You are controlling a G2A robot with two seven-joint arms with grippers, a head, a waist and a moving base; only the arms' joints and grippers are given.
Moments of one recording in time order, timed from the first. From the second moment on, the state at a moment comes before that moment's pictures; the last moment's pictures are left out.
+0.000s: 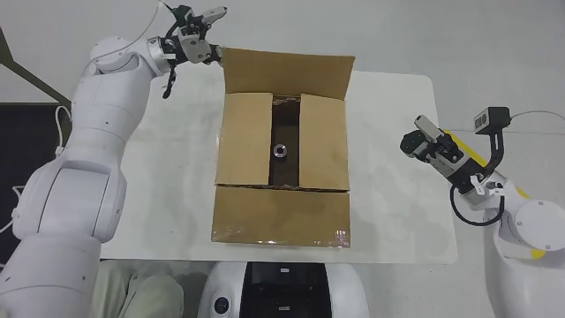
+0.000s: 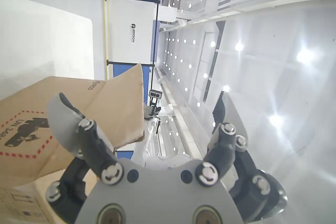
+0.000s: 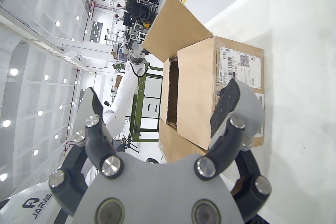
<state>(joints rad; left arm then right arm) 0.32 -1.19 -1.09 -0.43 -0.67 -0.11 -1.37 -1.57 -1.21 1.77 -1.98 0.18 0.03 0.83</state>
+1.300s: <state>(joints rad) 0.55 -1.05 -1.11 -0.84 -0.57 -0.01 -1.54 -1.57 -1.21 1.77 -1.98 0.18 0.03 0.83</state>
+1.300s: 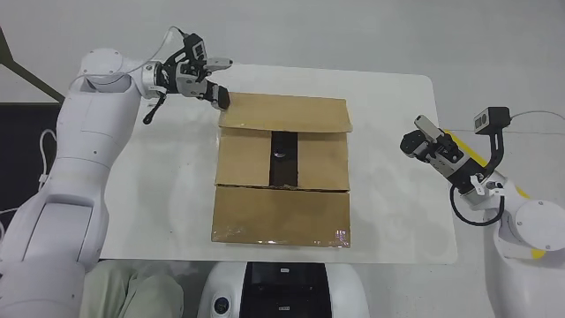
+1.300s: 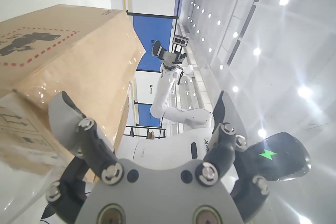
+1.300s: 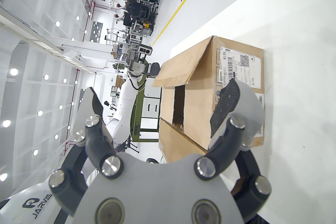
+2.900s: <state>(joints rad) 0.54 -1.03 -1.05 -0.81 -0.52 -0.03 -1.50 -1.57 -1.21 1.77 -1.98 0.18 0.03 0.83</state>
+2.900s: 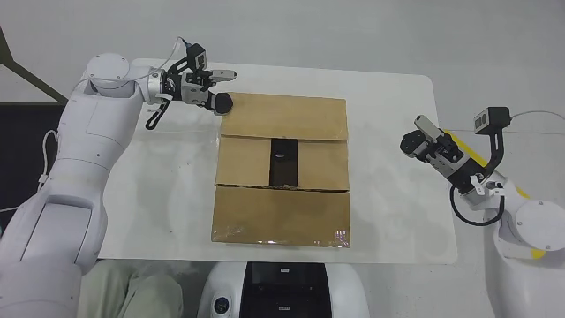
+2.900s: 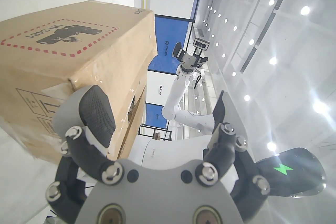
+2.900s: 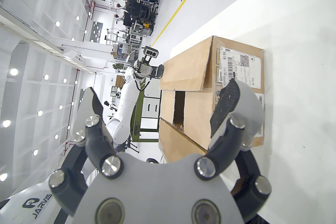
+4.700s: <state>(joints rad) 0.54 -1.03 -1.05 -0.81 -0.52 -0.03 -1.50 -1.77 -1.16 1.50 -2.04 0.05 0.17 1.02</state>
